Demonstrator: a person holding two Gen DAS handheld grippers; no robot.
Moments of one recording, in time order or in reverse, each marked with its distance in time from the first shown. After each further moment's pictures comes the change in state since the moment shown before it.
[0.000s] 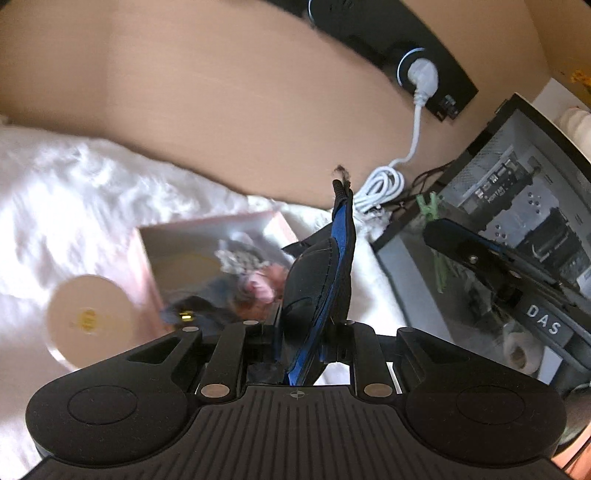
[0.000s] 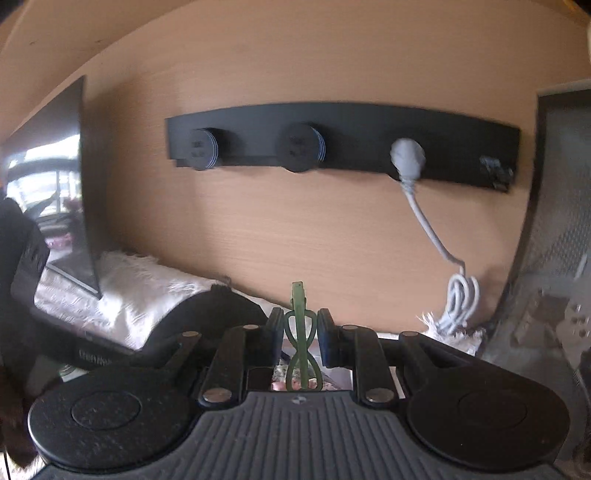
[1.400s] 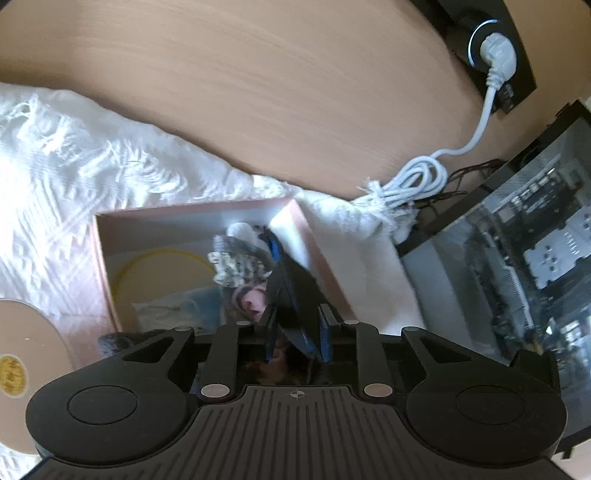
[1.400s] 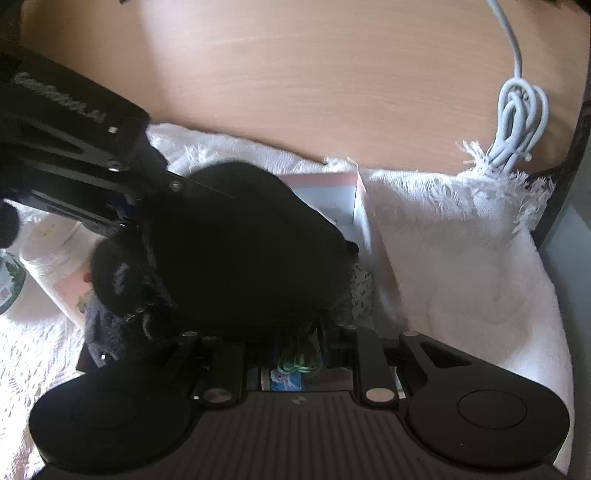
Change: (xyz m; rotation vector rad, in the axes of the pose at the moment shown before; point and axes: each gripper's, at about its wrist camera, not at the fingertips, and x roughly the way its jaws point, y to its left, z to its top) left arm 0.080 0.031 0.021 -0.080 0.064 -0.037; right arm 0.112 -0.002 -0.115 0.020 0.309 -0.021
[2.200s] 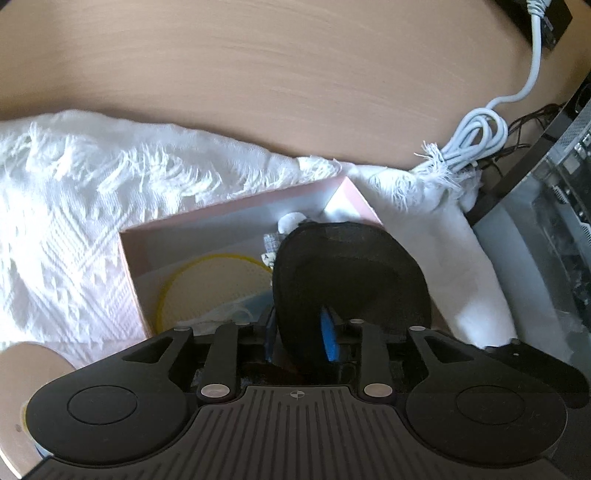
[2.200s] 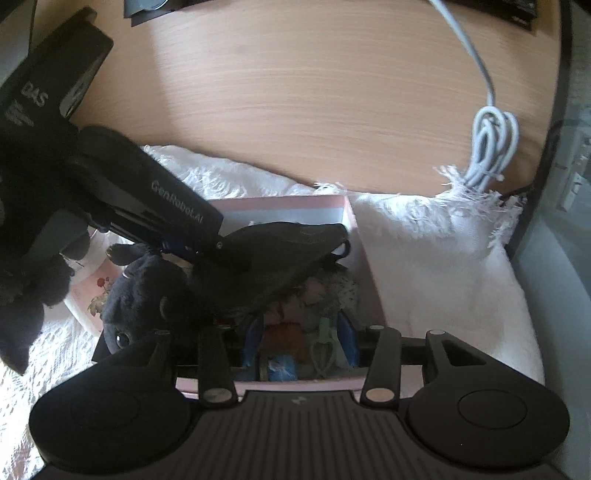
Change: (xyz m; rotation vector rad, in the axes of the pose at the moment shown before) left arm 0.033 -0.003 0.001 0.153 0.048 0.257; right arm -0.031 0.002 -0.009 0.002 -0.074 -0.041
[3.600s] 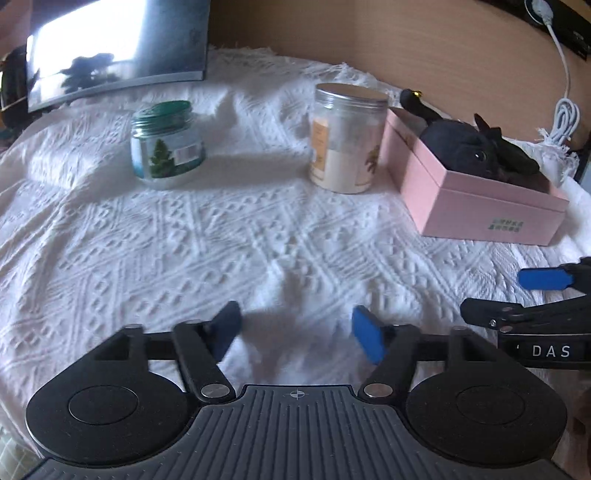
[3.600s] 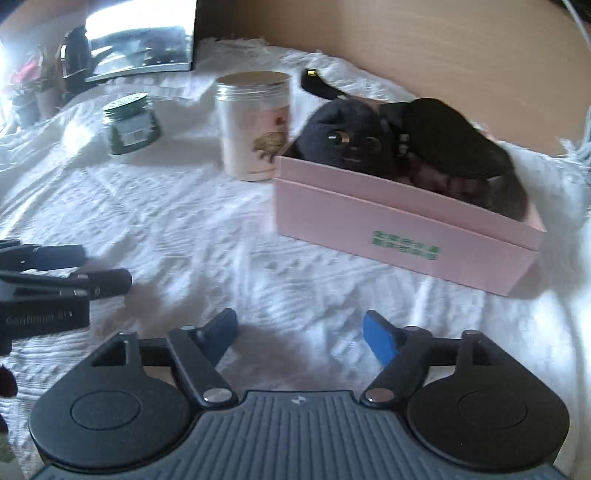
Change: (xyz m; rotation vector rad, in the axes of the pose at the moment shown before) left arm -0.093 -0.005 -0.277 -0.269 -0.328 0.583; right arm -0.036 0.064 -0.108 -0.296 0.104 0.244
